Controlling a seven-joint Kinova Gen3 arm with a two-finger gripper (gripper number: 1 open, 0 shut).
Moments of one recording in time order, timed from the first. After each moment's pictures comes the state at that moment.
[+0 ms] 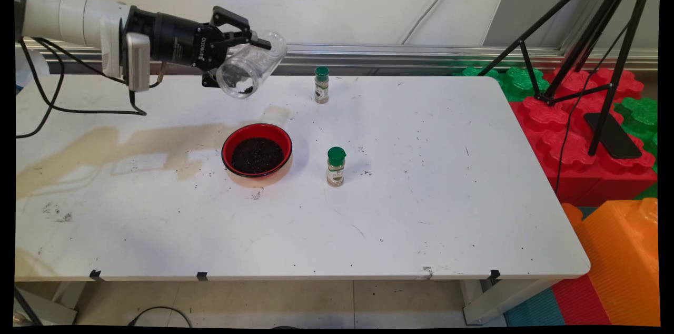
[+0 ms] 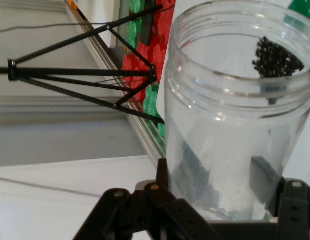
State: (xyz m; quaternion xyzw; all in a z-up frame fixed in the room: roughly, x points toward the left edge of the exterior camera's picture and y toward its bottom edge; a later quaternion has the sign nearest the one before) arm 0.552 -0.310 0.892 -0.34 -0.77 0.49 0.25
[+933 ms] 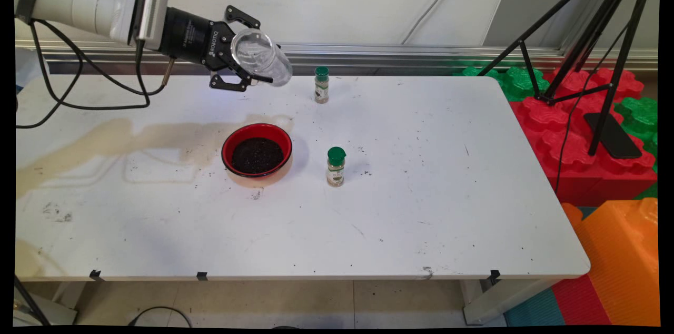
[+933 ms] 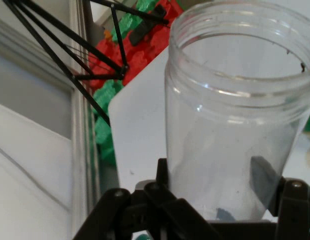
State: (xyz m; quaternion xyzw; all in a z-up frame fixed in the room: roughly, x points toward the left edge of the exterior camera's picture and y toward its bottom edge) arm 0.539 -0.329 0.904 -0.11 -0.85 0.35 0.39
